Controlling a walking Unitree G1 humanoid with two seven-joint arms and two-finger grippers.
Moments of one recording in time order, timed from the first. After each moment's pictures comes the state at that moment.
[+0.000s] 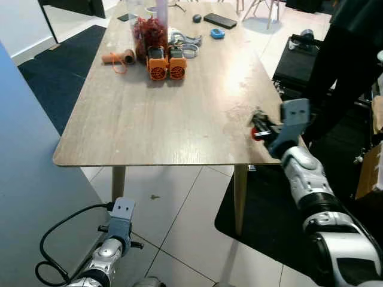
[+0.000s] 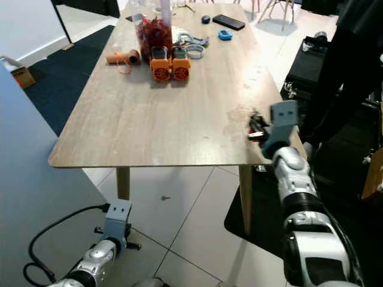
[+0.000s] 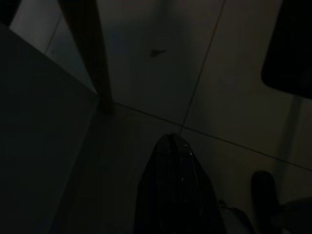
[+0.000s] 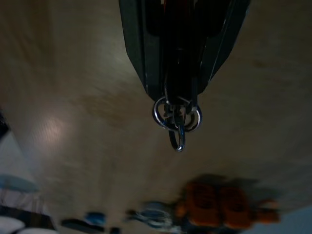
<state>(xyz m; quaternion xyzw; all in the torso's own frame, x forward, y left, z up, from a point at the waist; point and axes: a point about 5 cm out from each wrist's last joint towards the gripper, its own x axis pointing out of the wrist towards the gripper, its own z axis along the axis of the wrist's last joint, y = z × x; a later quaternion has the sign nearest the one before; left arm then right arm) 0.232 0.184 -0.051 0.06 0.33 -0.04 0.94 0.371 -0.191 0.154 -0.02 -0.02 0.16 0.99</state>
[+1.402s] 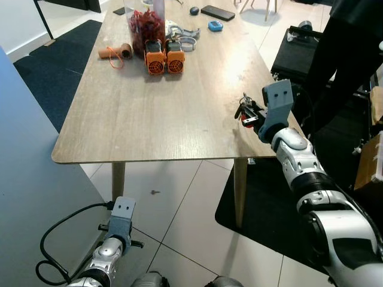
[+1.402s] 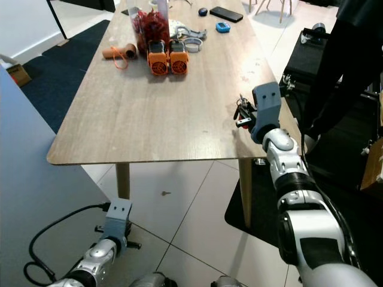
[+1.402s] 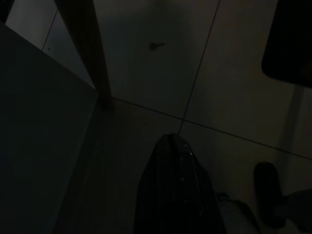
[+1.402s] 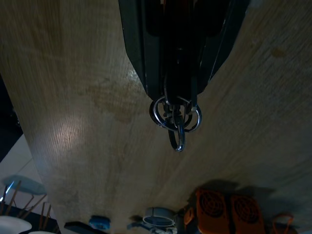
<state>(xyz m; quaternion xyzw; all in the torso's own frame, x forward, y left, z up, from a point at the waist) 0.233 0.184 -0.049 0.07 0.33 -0.04 0.94 0.394 -0.187 0.180 -0.06 -0.02 0.13 0.99</state>
